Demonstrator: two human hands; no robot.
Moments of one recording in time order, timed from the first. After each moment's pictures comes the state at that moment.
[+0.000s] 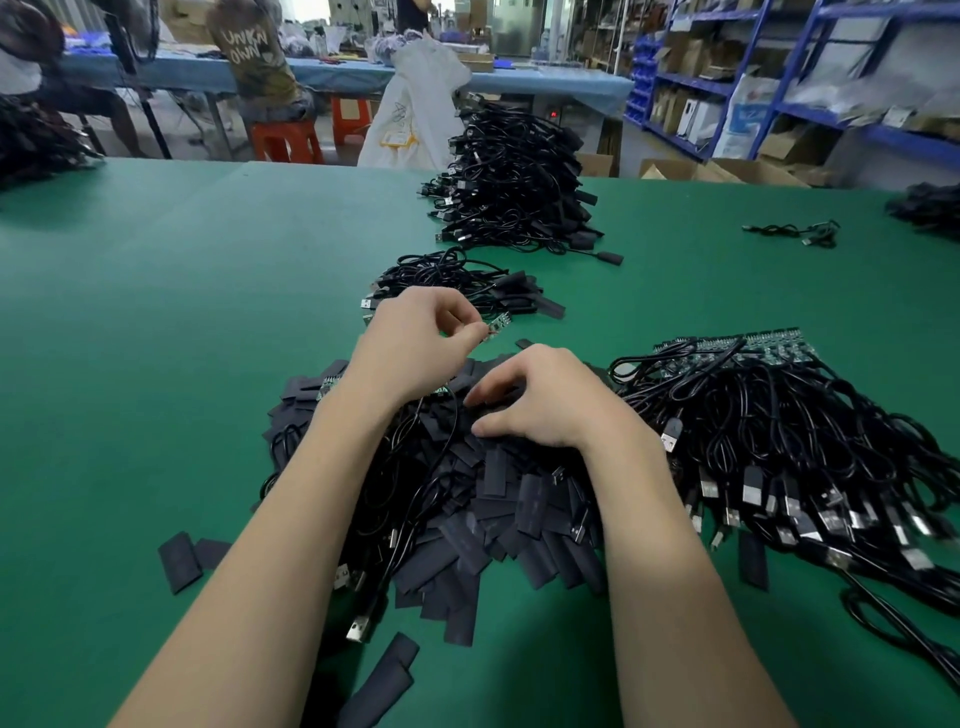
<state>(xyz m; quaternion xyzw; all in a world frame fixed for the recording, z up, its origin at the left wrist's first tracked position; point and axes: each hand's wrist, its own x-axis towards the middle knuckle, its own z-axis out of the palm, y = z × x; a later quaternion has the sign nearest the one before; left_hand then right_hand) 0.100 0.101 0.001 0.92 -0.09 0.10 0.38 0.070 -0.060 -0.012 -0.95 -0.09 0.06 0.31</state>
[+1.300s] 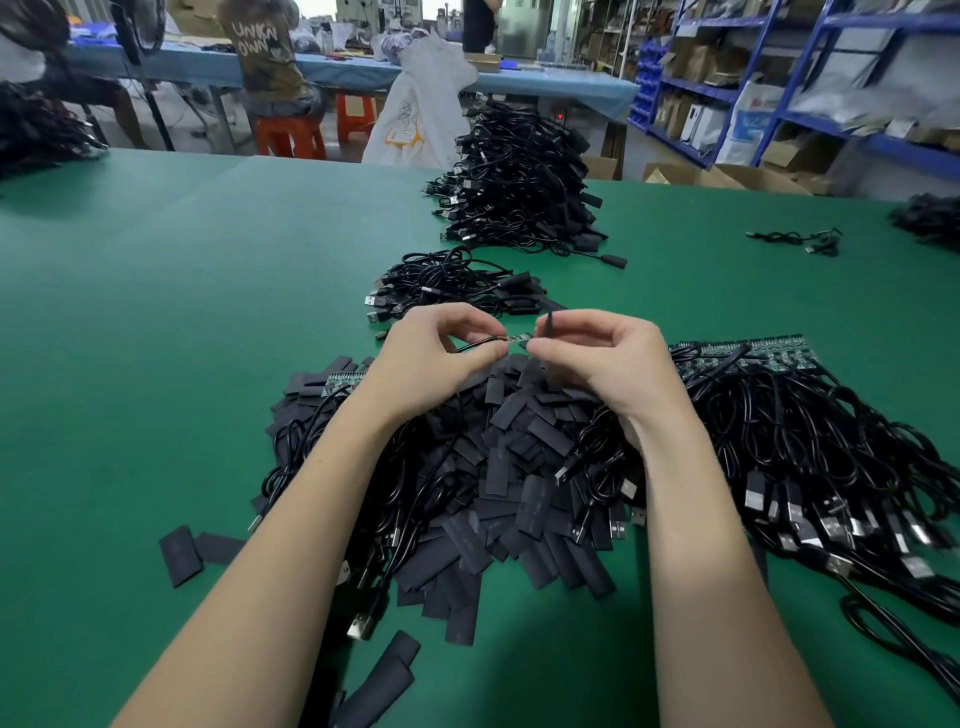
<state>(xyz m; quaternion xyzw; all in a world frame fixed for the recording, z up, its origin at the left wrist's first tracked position) 0.105 0.105 -0.027 0.84 -0.17 0.08 0.50 0.064 -0.089 -0.005 -0.74 0.03 -0.07 0.66</state>
